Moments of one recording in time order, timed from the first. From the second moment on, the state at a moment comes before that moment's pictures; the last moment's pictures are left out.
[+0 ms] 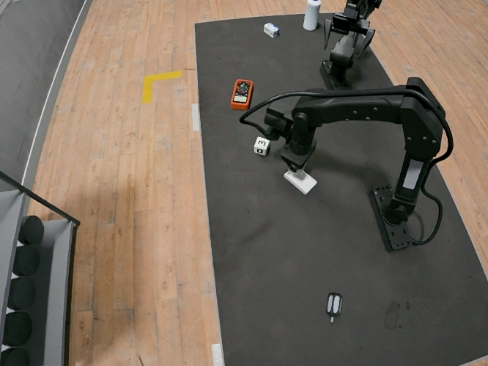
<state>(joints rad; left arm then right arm) -0.66 1.88 1.31 -1.02 -0.01 0.11 0.91 0.57 0.95 -0.93 -0.14 -0.05</state>
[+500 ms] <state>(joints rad) -0.66 1.88 1.30 -0.99 -0.01 0.25 0.91 0.57 0.95 -0.93 -0.14 -0.05</state>
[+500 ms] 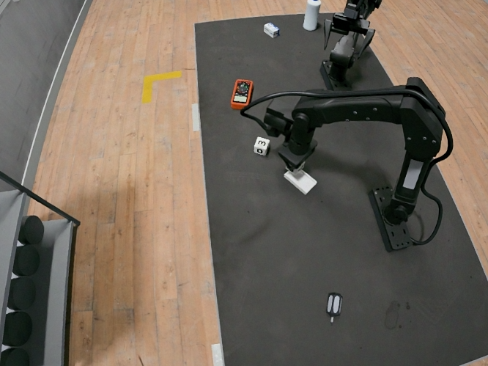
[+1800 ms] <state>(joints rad) -0.66 1.90 1.18 -0.86 -0.01 0.27 0.91 0.57 0.95 -0.93 -0.14 -0.05</state>
